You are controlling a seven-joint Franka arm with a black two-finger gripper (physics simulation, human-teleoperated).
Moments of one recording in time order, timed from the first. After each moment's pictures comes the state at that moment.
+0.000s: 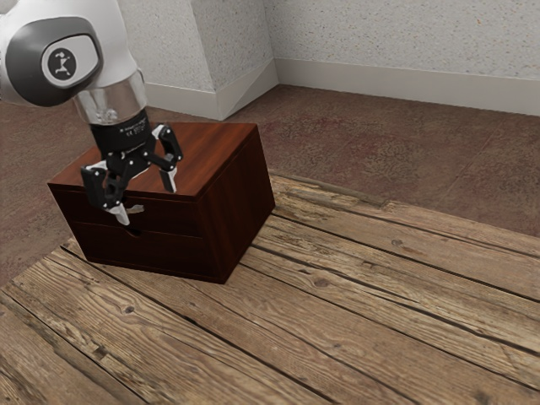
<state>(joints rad) 0.18 -0.07 -0.01 -1.55 0.04 1.46 -1.40</state>
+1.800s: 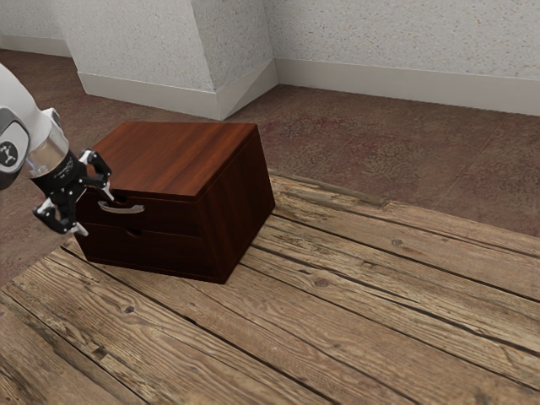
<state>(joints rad) 0.33 -0.17 0.18 -1.95 0.01 2.10 -1.20</state>
